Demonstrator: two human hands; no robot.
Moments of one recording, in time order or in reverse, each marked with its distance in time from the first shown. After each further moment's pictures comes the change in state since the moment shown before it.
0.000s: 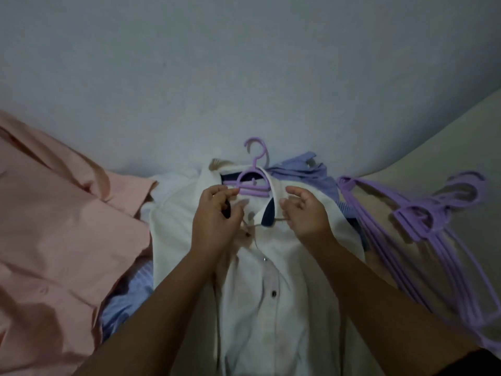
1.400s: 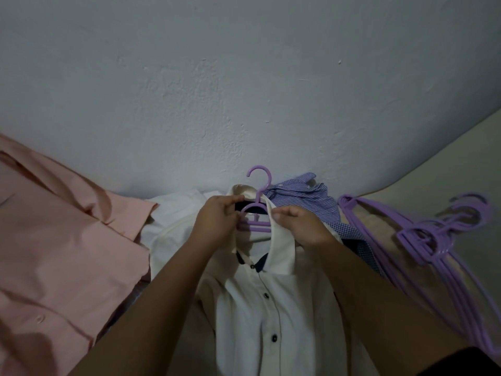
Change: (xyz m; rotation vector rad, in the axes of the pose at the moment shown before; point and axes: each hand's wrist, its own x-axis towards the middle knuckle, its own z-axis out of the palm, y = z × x) left_hand 0.053 0.020 -0.012 0.122 -0.315 -0.109; right_hand 0.028 -0.017 -0.004 0.000 -0.215 0.160
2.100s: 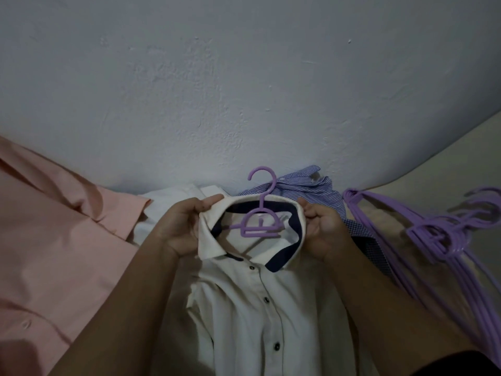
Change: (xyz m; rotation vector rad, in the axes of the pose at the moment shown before) left_hand 0.007 -0.044 -0.025 -1.435 -0.367 -0.518; right_hand 0.017 0.013 -0.016 1.032 -0.066 0.261
